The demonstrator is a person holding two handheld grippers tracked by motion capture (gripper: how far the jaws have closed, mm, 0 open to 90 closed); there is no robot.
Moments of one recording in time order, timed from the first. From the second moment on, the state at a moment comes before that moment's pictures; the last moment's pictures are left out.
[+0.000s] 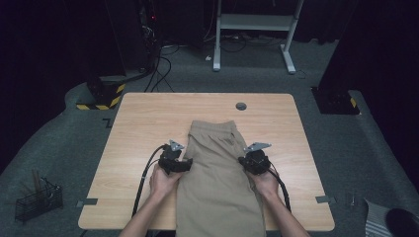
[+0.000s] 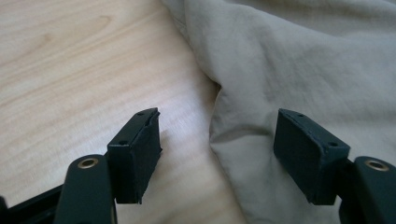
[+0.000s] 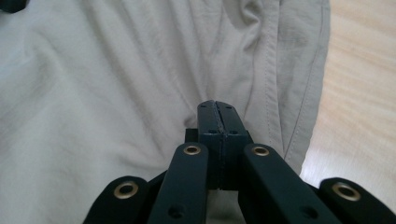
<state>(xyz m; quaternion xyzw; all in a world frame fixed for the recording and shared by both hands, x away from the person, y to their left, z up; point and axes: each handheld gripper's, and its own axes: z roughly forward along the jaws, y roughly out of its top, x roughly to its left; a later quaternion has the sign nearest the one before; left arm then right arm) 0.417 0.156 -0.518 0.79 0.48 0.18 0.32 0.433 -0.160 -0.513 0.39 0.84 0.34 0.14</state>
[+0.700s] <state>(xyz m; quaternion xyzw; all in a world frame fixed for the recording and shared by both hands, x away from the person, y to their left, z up) 0.426 0.149 -0.518 0.79 0.48 0.19 0.32 0.433 -0.149 -0.512 0.38 0.85 0.33 0.15</state>
